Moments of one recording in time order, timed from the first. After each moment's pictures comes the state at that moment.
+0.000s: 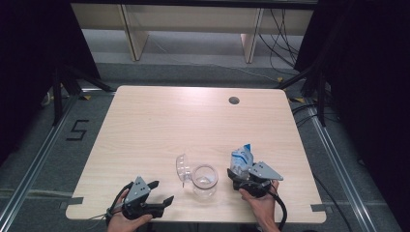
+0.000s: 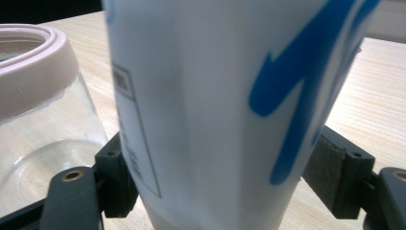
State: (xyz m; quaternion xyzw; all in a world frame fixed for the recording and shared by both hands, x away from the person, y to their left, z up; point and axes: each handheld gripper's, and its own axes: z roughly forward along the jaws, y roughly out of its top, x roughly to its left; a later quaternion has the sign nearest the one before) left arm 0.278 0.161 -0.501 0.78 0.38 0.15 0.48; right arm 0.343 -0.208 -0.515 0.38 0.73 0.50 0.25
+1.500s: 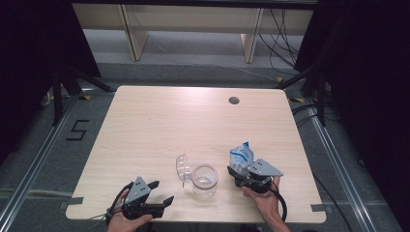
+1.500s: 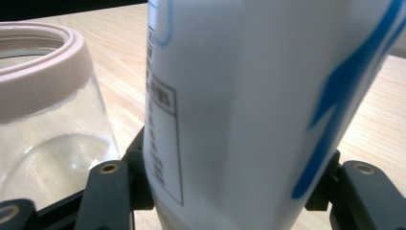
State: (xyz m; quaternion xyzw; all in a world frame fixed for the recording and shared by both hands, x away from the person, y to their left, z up) left arm 0.278 0.161 -0.501 0.78 0.38 0.15 0.48; right arm 0.352 -0.212 -0.509 0.33 0.76 0.50 0.25
